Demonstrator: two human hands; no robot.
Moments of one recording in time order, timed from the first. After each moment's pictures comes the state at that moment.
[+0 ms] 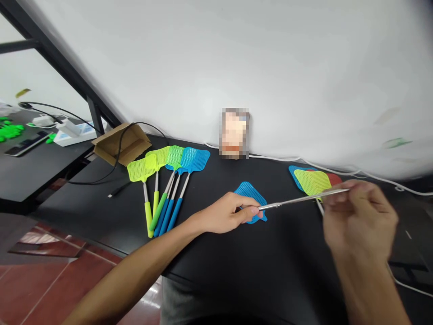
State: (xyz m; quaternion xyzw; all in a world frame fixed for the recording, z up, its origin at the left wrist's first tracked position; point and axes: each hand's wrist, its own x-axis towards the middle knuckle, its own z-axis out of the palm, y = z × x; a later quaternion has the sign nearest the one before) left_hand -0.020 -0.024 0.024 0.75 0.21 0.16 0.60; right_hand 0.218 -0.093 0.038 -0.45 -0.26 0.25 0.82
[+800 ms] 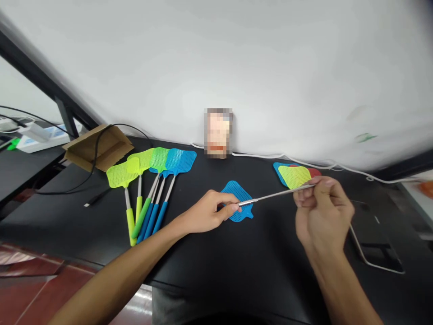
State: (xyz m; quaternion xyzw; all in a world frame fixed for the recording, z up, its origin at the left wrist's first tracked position) left_hand -0.027 -0.014 0.014 0.79 0.25 0.18 0.53; right_hand 0.204 -0.092 0.031 -0.48 -0.30 0.24 0.79
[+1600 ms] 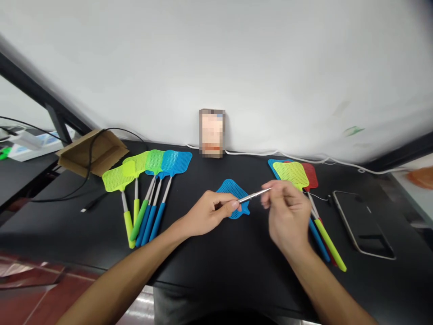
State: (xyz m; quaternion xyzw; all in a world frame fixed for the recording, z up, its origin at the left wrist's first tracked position) left_hand -0.020 -0.024 0.020 0.76 0.24 0.21 0.57; right_hand 0.172 -0.098 0.018 -0.51 -0.37 0.27 0.73
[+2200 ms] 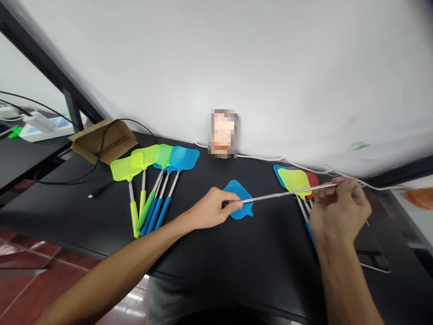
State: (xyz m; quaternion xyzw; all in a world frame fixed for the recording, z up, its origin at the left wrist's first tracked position) left_hand -0.023 -0.018 0.009 0.82 0.25 0.22 0.47; right_hand 0.238 -0.086 0.033 -0.48 -0.27 0.18 0.82
